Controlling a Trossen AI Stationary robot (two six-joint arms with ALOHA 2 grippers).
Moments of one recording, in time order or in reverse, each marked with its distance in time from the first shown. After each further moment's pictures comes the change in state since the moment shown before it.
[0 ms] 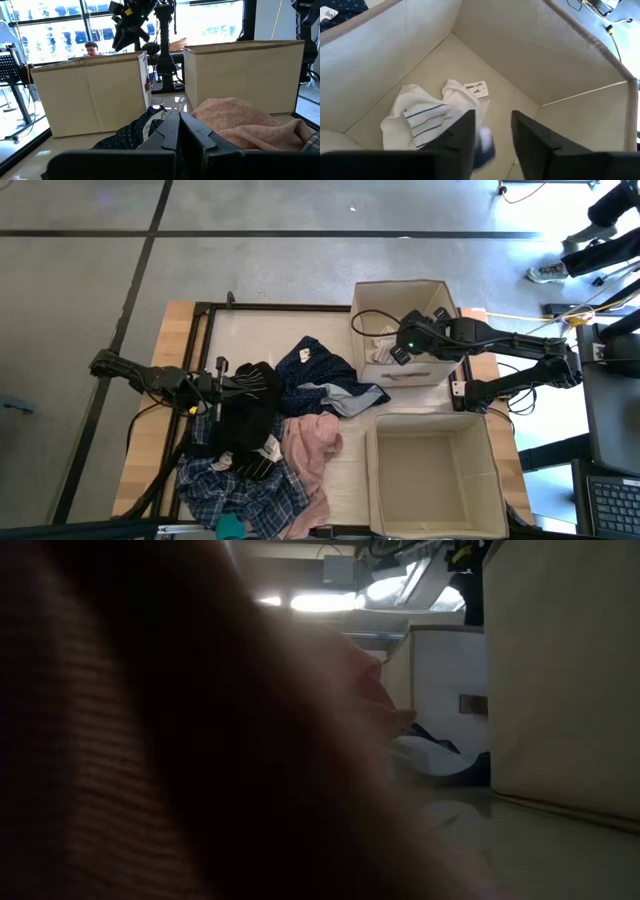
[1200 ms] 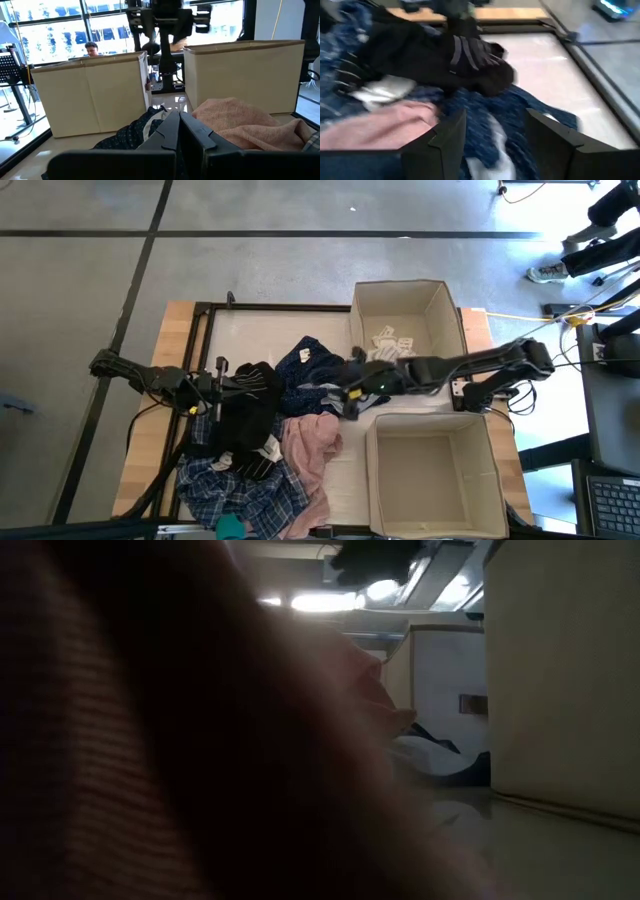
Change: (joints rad) left arm 0.000 -0.001 0.000 0.000 0.000 0.001; right arm 0.330 0.284 0.000 0.896 -0.366 -0.371
